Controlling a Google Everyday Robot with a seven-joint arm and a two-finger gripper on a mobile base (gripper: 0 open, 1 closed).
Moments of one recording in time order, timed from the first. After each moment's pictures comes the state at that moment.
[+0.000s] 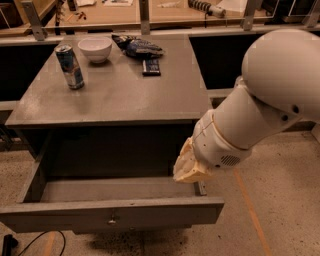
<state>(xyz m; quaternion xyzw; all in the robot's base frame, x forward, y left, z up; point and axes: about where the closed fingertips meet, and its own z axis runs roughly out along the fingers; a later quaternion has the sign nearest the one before) 0.385 -0.050 0.856 -0.71 0.66 0.13 0.19</state>
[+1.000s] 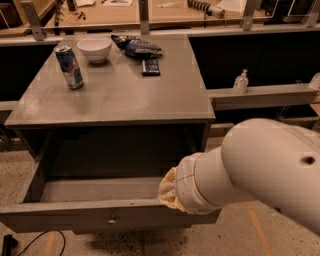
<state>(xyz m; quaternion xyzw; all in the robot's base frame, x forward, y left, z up) 0.369 -0.016 0.807 -0.70 0.65 0.05 0.28</state>
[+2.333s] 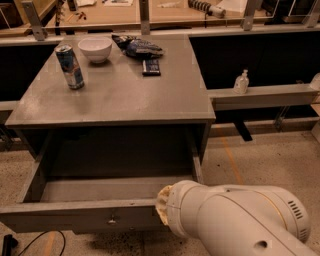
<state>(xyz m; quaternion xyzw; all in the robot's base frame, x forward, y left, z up) 0.373 -0.012 0.760 -0.66 0.67 -0.04 0.33</state>
